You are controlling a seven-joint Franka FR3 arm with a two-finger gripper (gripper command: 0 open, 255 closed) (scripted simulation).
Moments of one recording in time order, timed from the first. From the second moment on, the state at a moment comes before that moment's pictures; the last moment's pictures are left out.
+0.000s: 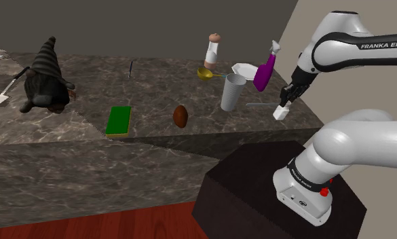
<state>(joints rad) -0.23 -0.91 -0.41 -2.95 -0.36 2.04 -0.06</state>
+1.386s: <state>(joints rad) -0.21 -0.98 -0.36 -2.82 -0.30 1.85 -0.07</state>
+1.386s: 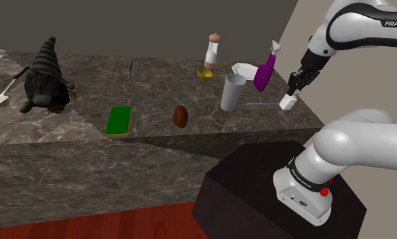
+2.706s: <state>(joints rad) -0.17 -0.96 -0.28 -2.56 -0.22 1.60 -0.06</state>
